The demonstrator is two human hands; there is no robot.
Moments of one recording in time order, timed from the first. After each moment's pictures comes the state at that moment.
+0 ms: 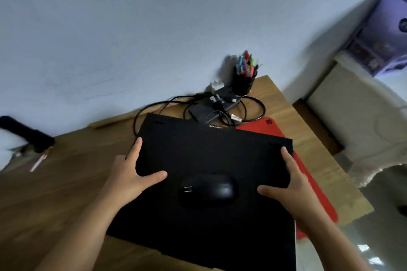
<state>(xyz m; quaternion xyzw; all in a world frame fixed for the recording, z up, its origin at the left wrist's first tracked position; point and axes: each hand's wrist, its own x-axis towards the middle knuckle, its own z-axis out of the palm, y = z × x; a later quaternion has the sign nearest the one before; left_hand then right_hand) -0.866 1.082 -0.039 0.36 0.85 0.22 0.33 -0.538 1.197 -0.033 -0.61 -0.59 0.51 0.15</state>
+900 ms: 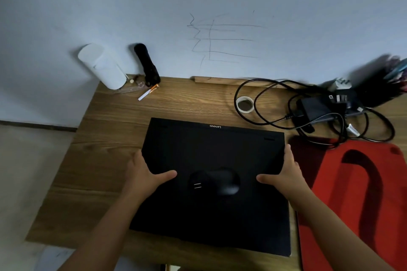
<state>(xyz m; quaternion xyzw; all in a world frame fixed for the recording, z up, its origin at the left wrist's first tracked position) -0.949 0.900 -0.095 0.05 0.91 0.28 0.30 -0.733 1.152 -0.103 -0.52 -0.70 0.50 -0.05</state>
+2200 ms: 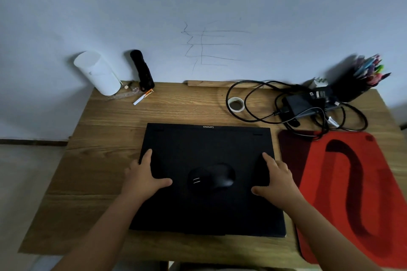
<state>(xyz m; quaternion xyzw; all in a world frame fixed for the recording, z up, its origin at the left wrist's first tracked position) -0.943 0.892 -0.091 0.16 0.93 0.15 0.31 -0.715 1.114 -0.091 -0.46 -0.81 0.35 -0.11</state>
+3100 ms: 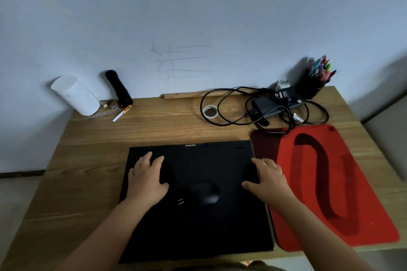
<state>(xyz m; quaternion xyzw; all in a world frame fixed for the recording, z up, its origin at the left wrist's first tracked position) -0.901 0.934 -0.071 0.34 0.91 0.08 0.21 -0.677 1.122 -0.077 -0.46 -0.83 0.30 -0.07</state>
